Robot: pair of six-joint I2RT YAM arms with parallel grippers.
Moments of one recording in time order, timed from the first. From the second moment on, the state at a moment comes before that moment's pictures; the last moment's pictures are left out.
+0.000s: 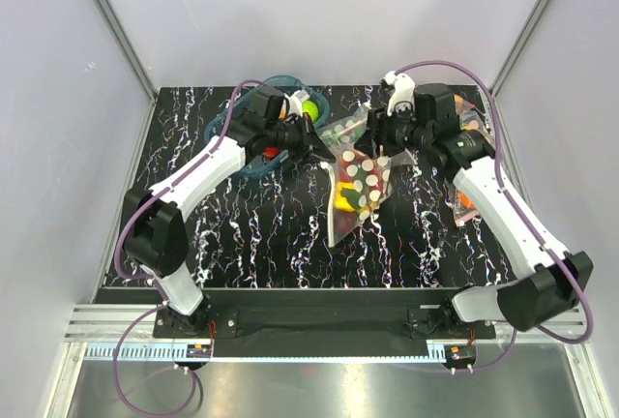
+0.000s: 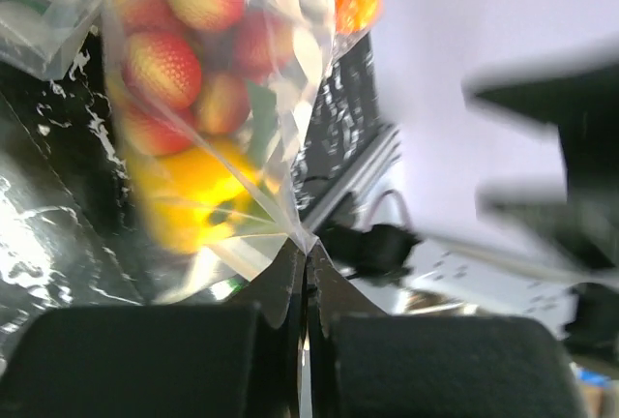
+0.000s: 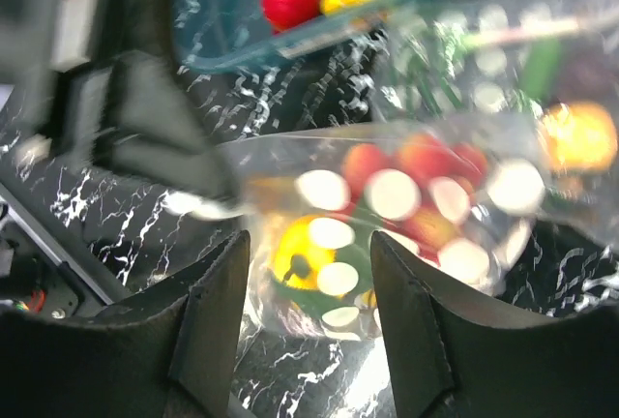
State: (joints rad) left arm -0.51 1.70 1.45 -0.40 0.71 -0.79; right arm 0.35 1.38 1.40 -0.57 -0.37 0.14
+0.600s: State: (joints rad) left arm -0.51 1.53 1.44 -0.23 0.61 -1.36; right arm 0.73 1.28 1.45 -0.52 -0.06 0.01
